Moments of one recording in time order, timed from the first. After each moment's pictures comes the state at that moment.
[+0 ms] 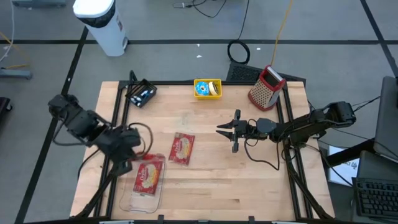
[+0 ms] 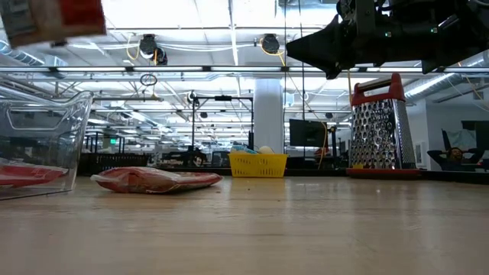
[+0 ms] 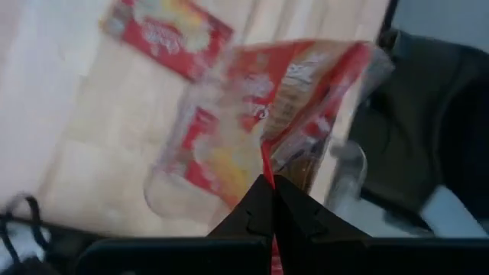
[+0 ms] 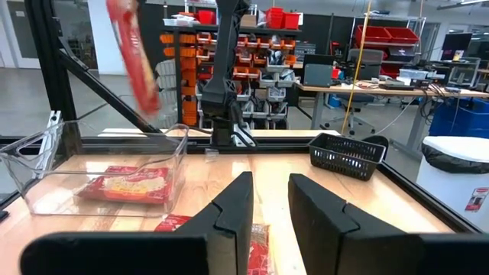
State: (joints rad) left arm -0.59 1.31 1.69 -1.57 -0.05 -0.94; right arm 0.06 1.33 0.41 0.97 0.15 -0.03
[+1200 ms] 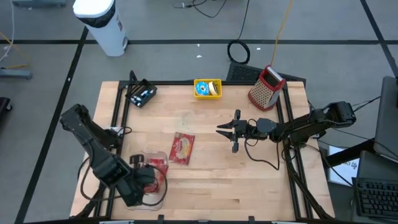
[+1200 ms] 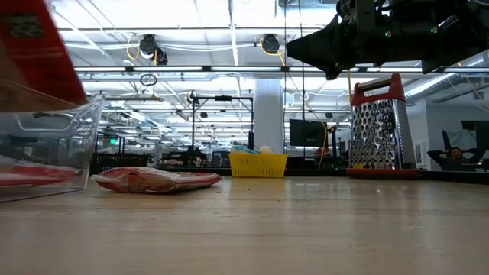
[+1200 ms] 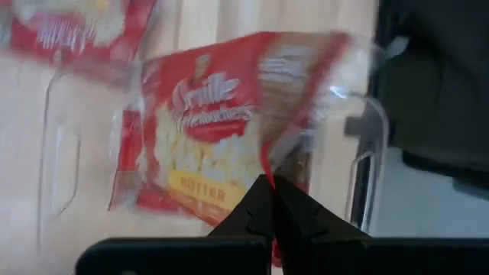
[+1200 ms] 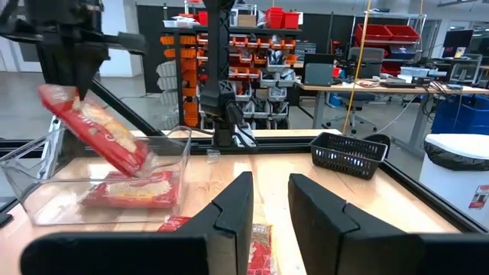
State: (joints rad) left arm -0.81 1.53 1.49 -1.30 -0.11 -0.91; right arm 0.06 1.33 0.41 0.97 0.15 -0.02
